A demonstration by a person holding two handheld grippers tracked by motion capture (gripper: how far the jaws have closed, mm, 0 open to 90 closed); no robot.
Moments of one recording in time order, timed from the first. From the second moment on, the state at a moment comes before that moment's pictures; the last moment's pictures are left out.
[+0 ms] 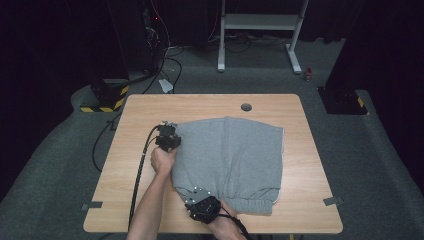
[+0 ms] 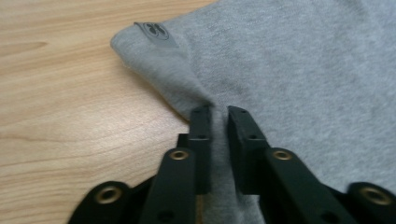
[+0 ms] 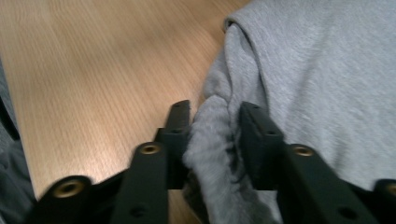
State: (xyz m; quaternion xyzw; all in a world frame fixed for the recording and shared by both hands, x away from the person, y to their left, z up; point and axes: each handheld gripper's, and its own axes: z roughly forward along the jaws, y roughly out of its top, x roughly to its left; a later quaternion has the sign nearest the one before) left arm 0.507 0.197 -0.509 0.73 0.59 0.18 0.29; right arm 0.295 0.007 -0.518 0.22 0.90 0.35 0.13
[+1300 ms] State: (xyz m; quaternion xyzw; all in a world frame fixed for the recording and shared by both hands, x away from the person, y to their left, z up) left arm 0.490 0.269 -0.411 0.67 0.58 0.15 0.43; right arm 0.307 -0.011 -0.445 0.19 0.88 0.42 0.10
